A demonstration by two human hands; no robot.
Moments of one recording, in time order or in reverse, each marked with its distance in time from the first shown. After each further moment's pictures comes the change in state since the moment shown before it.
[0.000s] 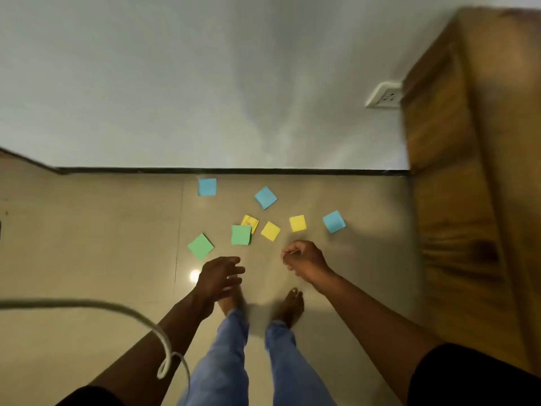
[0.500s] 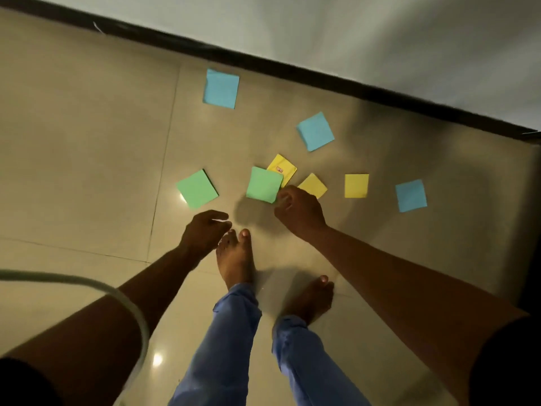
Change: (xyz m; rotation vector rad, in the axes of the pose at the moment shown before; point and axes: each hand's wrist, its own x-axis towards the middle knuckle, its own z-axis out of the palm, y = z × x) left_hand 0.373 -0.126 -0.095 0.252 0.107 -0.108; right_hand 0.331 0.070 0.209 -0.541 -0.090 -0.201
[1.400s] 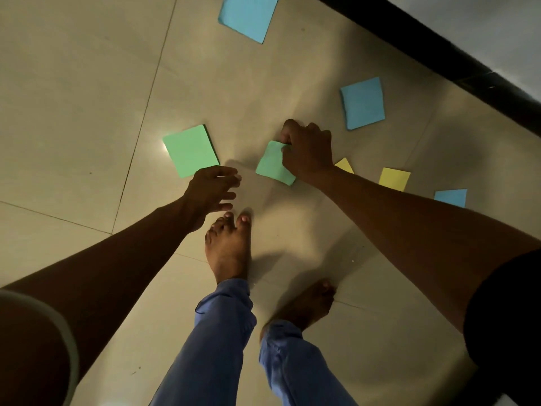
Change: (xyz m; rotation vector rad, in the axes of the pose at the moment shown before) left_hand 0.121 -0.013 0.015 -0.396 -0.086 -0.040; right_hand 0.177 0.008 0.071 -0.520 0.120 -0.333
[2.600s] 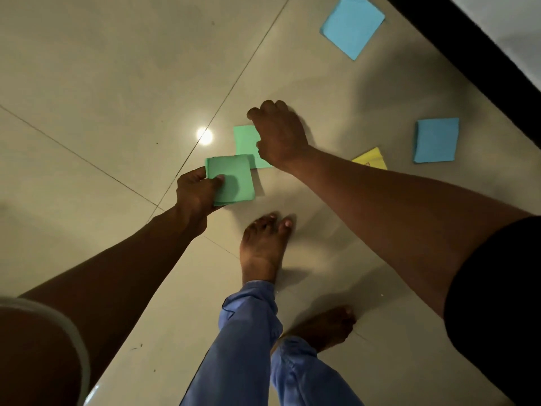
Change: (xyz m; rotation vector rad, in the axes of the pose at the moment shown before) left_hand 0.000 -0.072 -0.094 -0.494 0.405 0.030; right_hand 0.045 -0.168 0.037 -0.248 -0.041 -0.499
